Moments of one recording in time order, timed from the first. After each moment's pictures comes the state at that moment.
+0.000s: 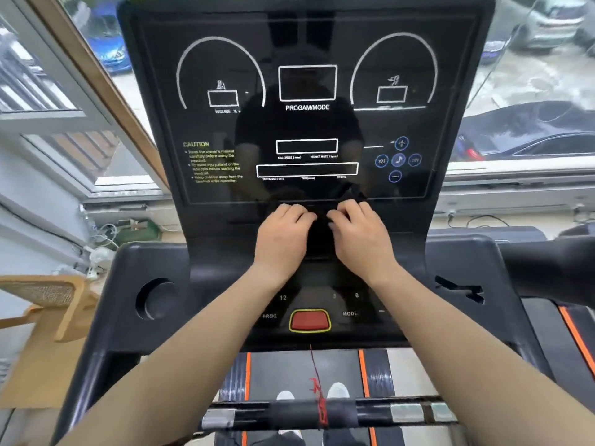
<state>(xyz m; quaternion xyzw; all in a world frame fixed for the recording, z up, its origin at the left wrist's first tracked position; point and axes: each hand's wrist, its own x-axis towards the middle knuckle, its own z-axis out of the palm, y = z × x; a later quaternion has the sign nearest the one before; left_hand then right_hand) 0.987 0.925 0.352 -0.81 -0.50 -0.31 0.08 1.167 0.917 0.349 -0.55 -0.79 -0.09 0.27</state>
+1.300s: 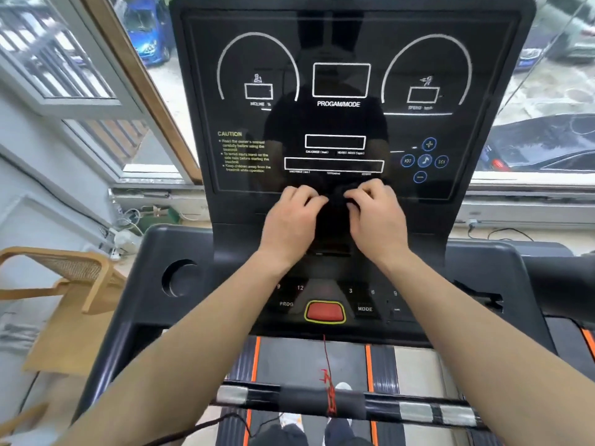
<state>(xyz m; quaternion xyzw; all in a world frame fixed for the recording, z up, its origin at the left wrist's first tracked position) 0.967 0.910 0.391 -0.80 -0.53 -0.28 0.06 1.145 0.915 0.395 -0.59 -0.74 0.00 0.31</state>
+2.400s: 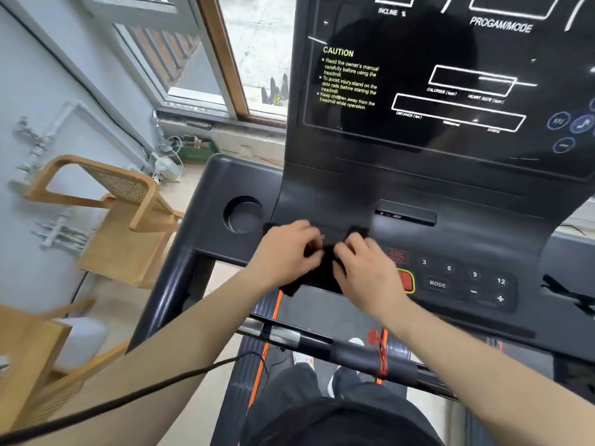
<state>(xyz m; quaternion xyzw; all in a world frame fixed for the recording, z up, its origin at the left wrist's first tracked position) 0.839 0.800 0.320 -0.75 -0.62 -0.15 -0.19 1.036 0.805 0.294 -0.47 -0.87 0.03 0.13</state>
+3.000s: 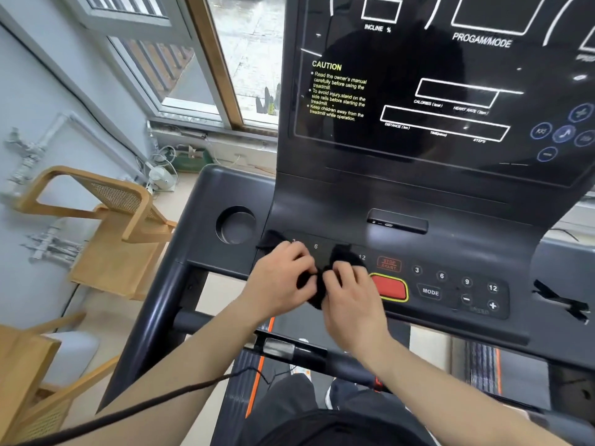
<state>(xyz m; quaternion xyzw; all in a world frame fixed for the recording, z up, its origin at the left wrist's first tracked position) 0.846 0.772 0.301 -0.77 -0.58 -0.21 -0.13 1.030 0.765 0.283 -0.49 -0.86 0.07 0.09</state>
